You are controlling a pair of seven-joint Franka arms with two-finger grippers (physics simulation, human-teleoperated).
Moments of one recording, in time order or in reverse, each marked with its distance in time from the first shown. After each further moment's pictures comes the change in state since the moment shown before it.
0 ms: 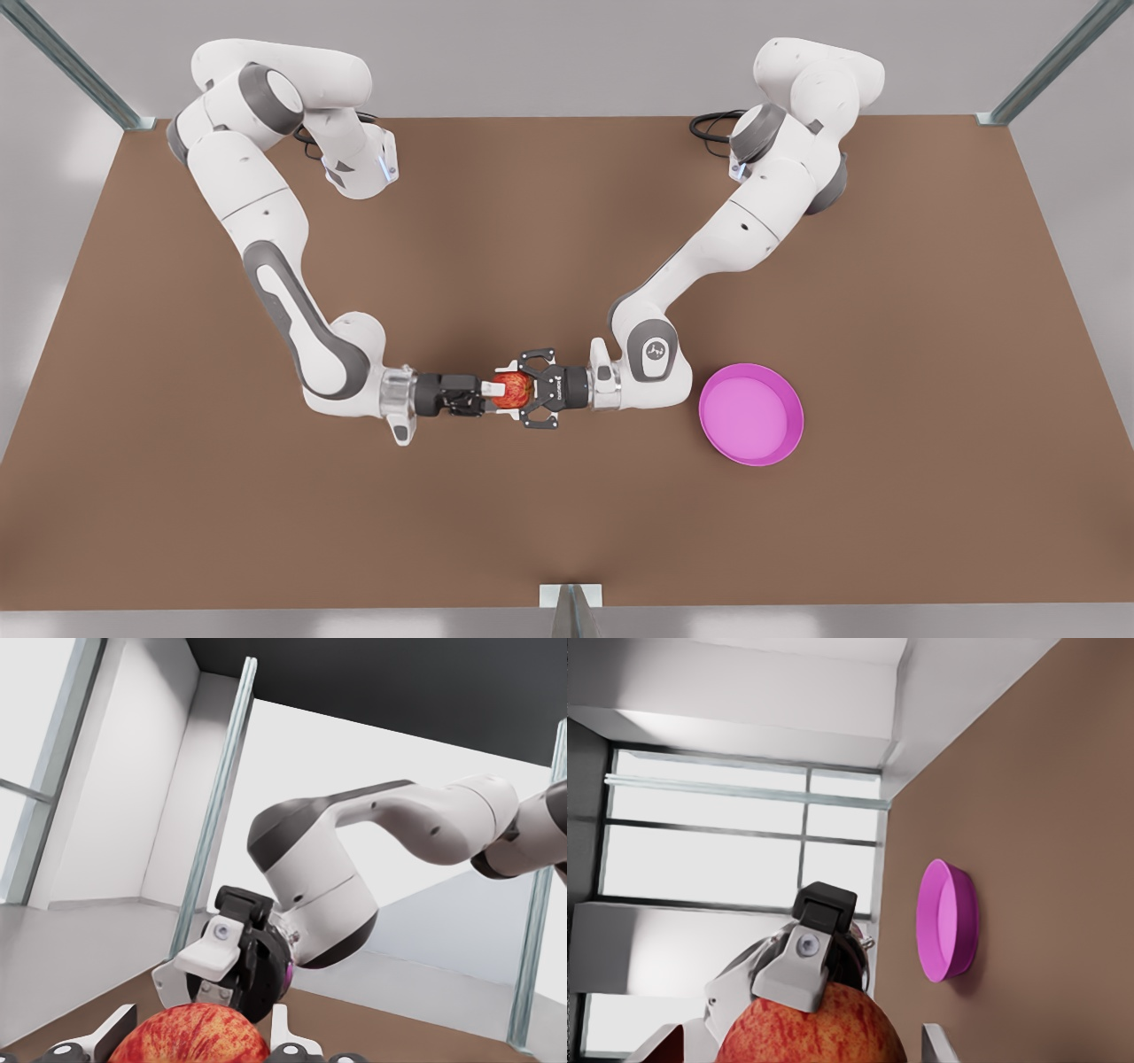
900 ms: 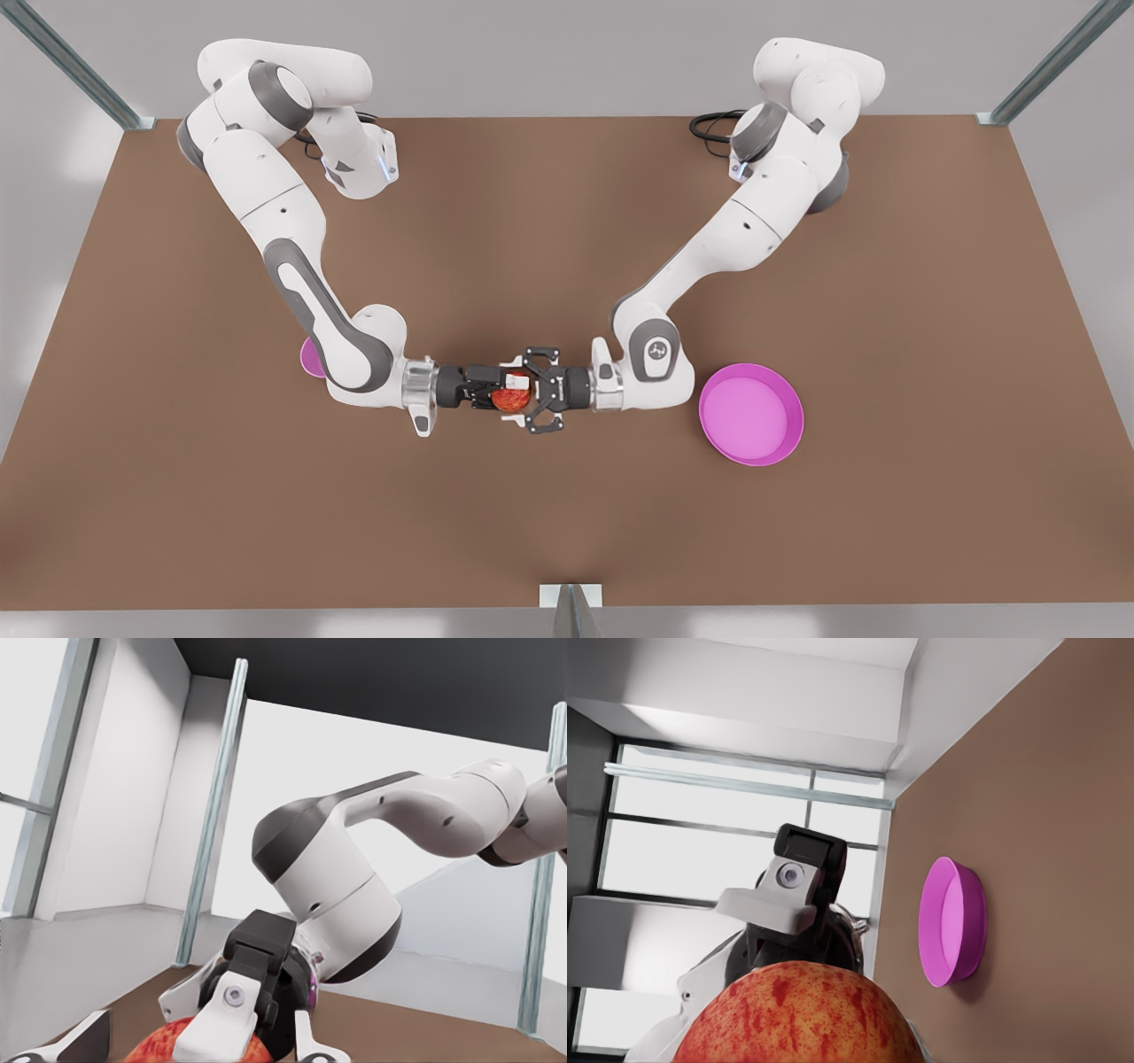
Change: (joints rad) left arm 0.009 -0.008 0.001 -0.003 0.008 0.006 0.040; right arm 0.045 -0.002 0.002 -0.020 0.058 0.045 -0.079
